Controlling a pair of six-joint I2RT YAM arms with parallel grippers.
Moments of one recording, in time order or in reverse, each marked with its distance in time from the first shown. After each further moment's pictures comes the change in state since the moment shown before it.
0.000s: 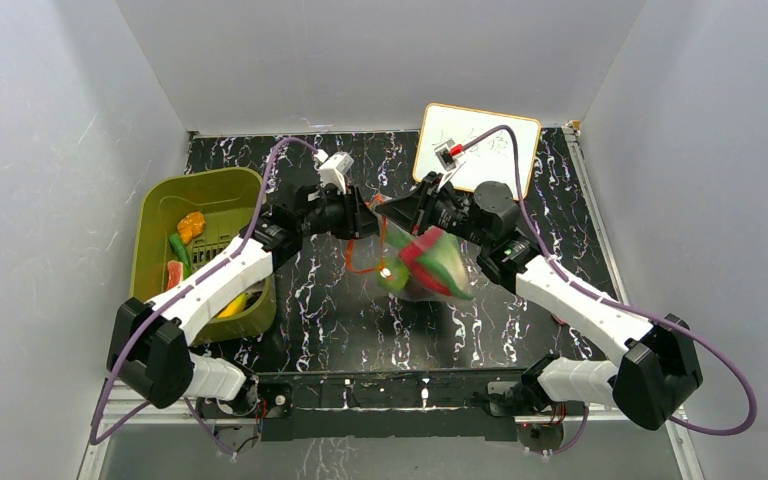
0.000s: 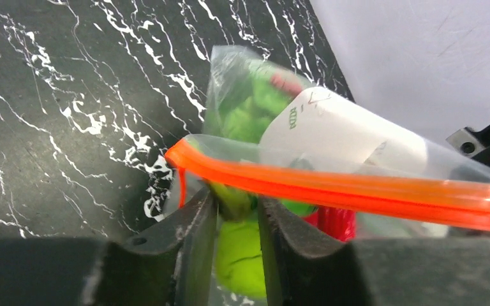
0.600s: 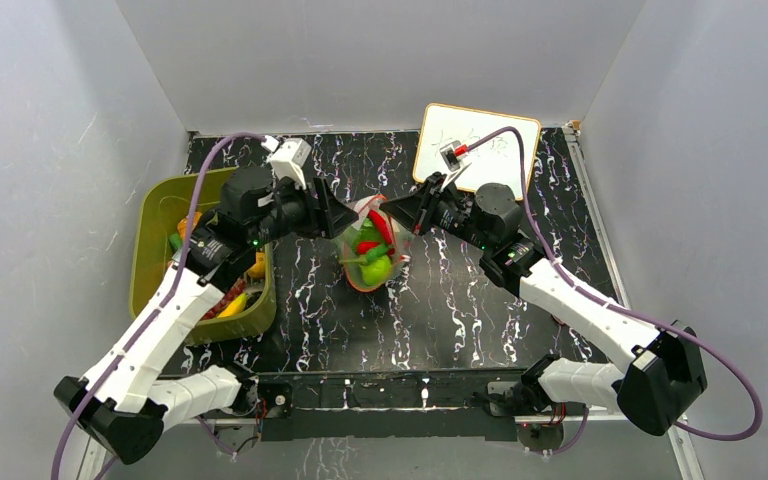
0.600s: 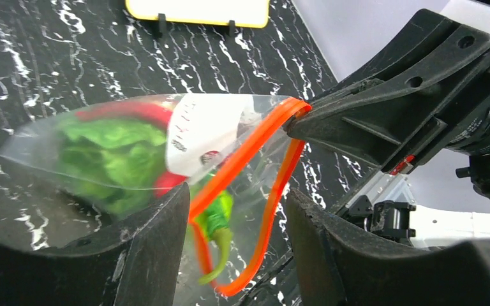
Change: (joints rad) left arm -0.003 -0.288 0.171 -0.376 -0.173 0.059; right arm 0.008 -0.038 0.000 -0.058 0.090 -0.004
